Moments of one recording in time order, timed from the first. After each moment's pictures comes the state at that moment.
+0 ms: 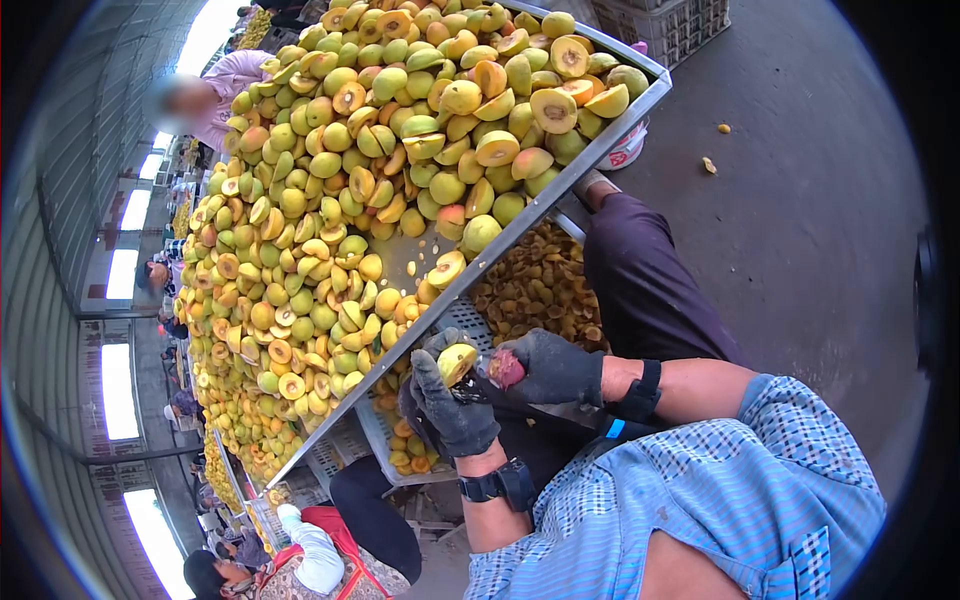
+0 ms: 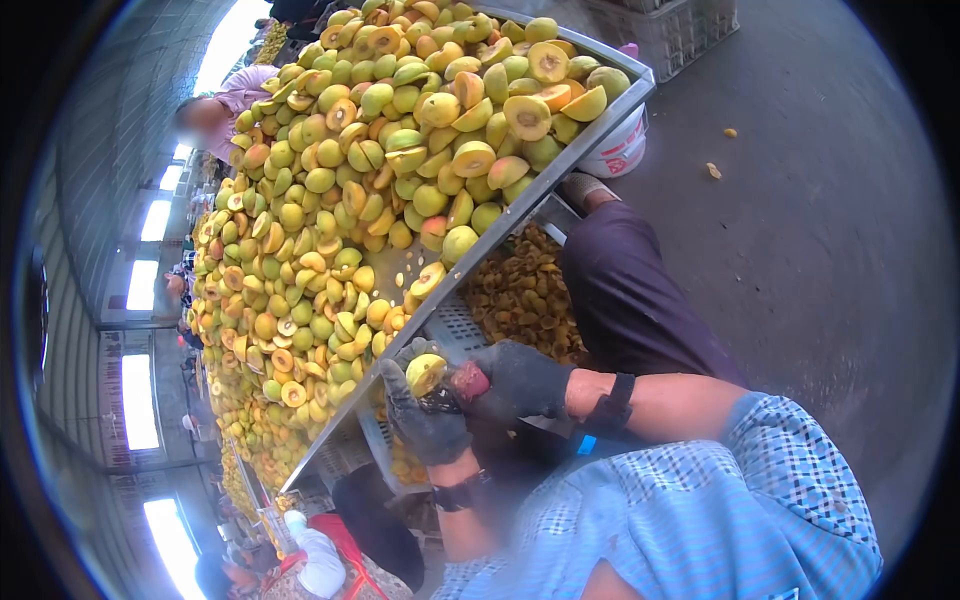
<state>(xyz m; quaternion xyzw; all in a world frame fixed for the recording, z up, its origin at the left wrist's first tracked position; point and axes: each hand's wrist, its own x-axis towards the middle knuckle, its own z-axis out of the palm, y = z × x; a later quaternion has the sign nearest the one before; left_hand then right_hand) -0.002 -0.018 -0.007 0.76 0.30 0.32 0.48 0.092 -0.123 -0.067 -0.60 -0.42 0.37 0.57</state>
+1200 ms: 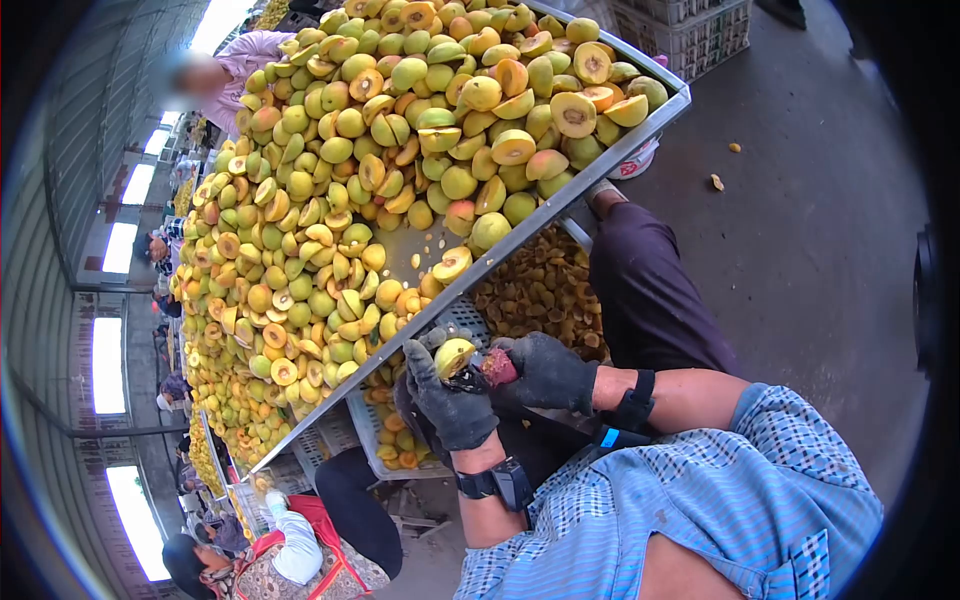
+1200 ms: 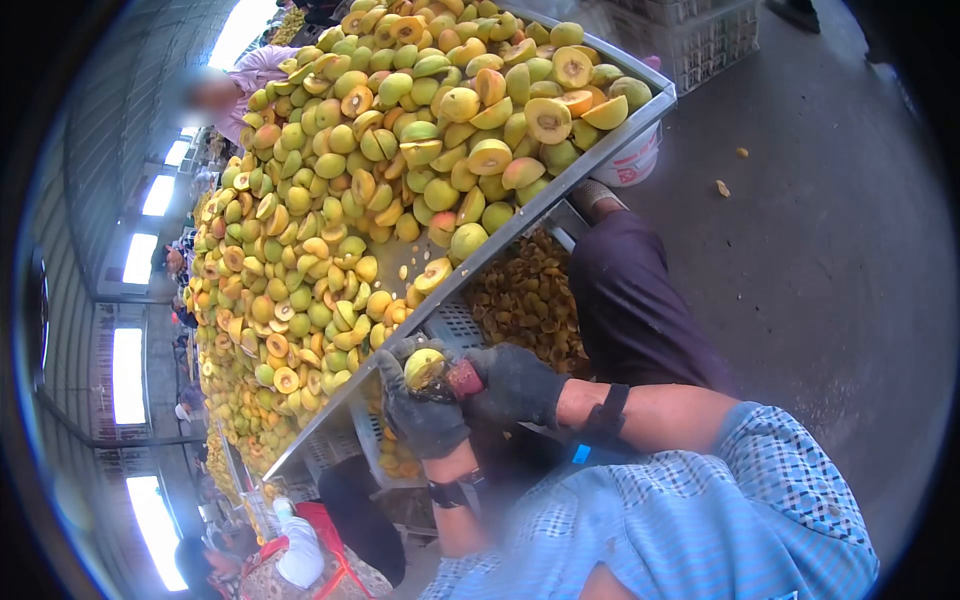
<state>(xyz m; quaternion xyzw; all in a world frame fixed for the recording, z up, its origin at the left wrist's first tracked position) 0.009 -0.010 -0.008 0.60 0.35 0.36 0.62 0.091 -0.123 -0.051 -0.60 -0.37 0.37 0.61</state>
